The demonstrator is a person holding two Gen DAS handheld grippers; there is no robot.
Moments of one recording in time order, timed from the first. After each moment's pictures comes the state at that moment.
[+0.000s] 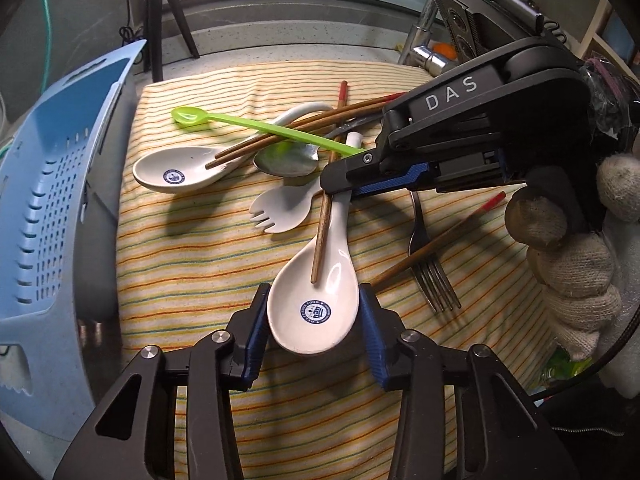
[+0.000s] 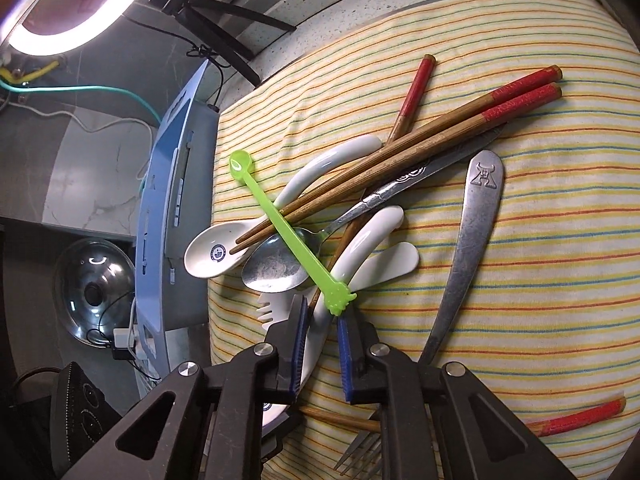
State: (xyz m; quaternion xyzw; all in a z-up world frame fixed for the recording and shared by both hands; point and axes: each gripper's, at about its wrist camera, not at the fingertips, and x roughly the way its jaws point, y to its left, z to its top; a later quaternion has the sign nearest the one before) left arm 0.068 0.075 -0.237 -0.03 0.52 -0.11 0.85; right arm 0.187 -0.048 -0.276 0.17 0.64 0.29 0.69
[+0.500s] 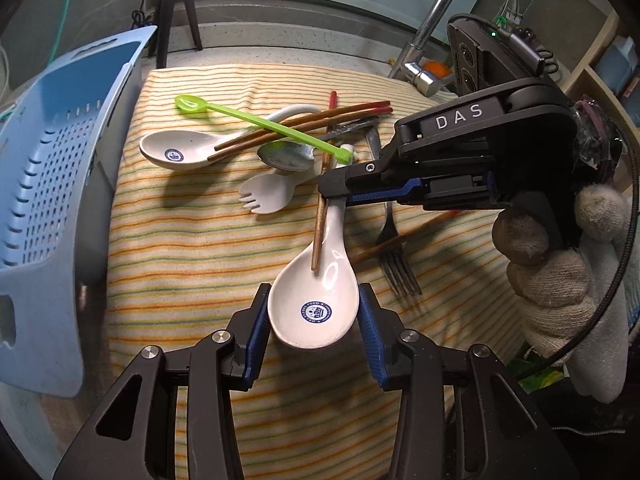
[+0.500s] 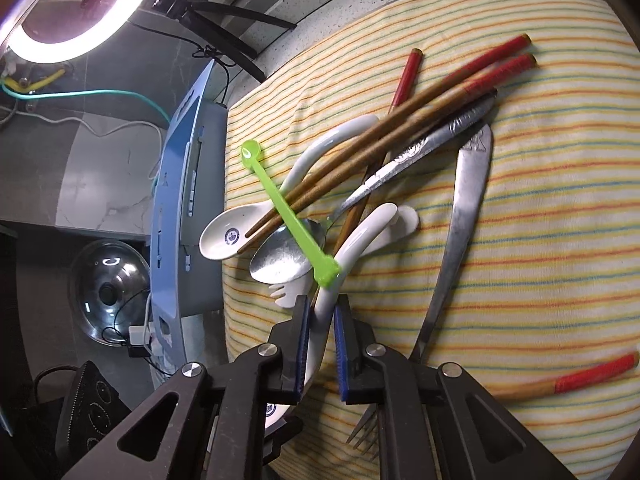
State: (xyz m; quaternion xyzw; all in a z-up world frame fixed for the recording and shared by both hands) left arm 0.056 0.082 -0.229 -0.09 0.51 -0.13 0.84; right arm 0.173 -0.058 -0.273 0.20 0.64 0.30 0.68
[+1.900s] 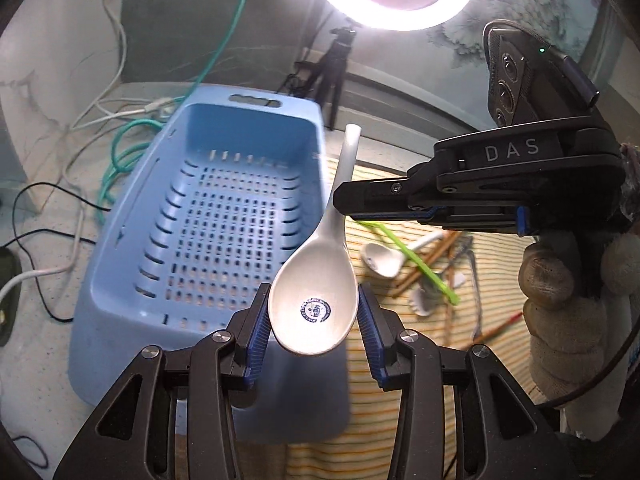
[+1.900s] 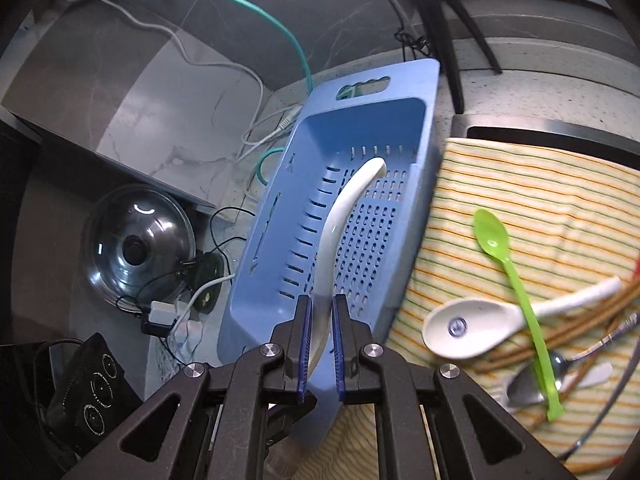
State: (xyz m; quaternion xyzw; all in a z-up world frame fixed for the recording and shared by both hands) left arm 0.037 0.223 -0.185 -0.17 0.43 0.01 0.89; right arm 0.171 0.123 -0.191 0.08 0.58 0.42 0.69
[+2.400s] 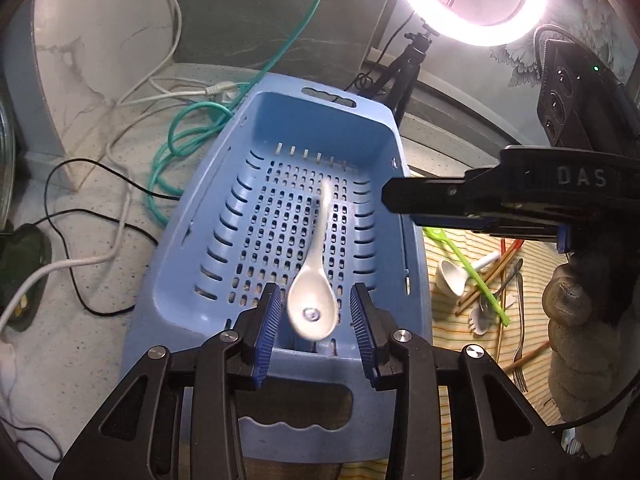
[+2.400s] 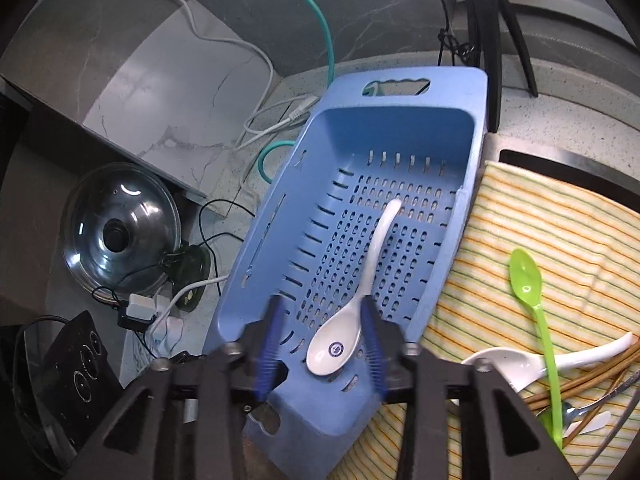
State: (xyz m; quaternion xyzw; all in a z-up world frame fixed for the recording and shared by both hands) left arm 0.030 0.265 -0.195 -0.18 0.44 0.07 0.88; right arm 0.170 0.159 -0.191 0.03 0.57 0.43 0.70
